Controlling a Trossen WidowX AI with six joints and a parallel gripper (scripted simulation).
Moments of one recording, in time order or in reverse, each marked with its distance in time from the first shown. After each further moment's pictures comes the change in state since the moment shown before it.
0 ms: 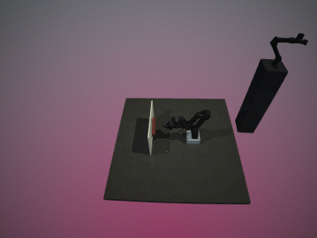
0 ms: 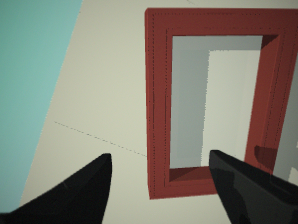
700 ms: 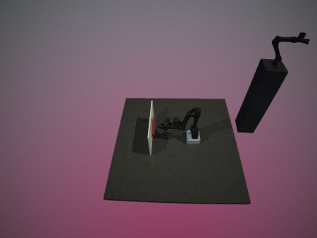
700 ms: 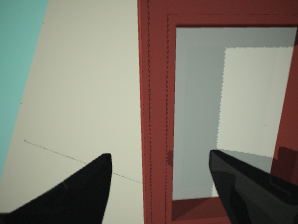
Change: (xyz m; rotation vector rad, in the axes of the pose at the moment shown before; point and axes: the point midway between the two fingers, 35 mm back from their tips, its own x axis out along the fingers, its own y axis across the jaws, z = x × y) arm 0.052 -0.005 -0.004 0.002 -0.016 0.010
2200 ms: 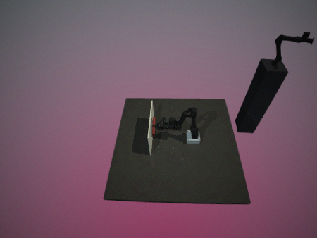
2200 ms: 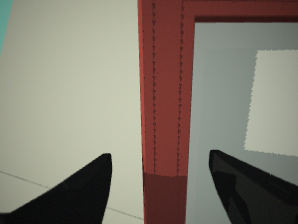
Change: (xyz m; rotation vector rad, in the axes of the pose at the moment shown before) arm 0.040 0.002 0.001 0.000 -0.004 0.007
